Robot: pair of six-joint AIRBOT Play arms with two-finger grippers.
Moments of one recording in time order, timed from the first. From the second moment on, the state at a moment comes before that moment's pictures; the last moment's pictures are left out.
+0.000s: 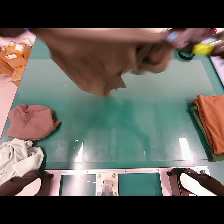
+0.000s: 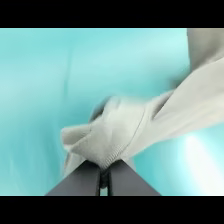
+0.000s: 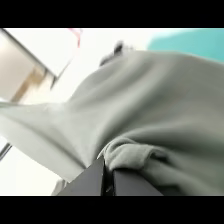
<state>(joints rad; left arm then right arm) -0.01 -1.09 1.90 1.09 -1.33 -1.39 -0.17 -1.04 1.39 -0.32 1.11 1.11</state>
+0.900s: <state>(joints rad) 0.00 -1.16 1.53 1.01 -1.25 -1.27 -0.26 -0.83 0.93 -0.52 1.15 1.04</state>
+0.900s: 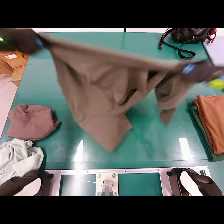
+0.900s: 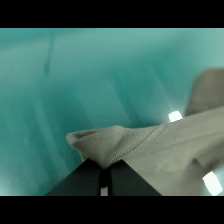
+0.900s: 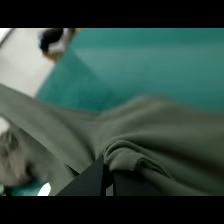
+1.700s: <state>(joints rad) -0.03 -1.60 1.31 0.88 -1.14 -1.15 -0.37 -1.17 0.68 -0.63 1.10 1.14</state>
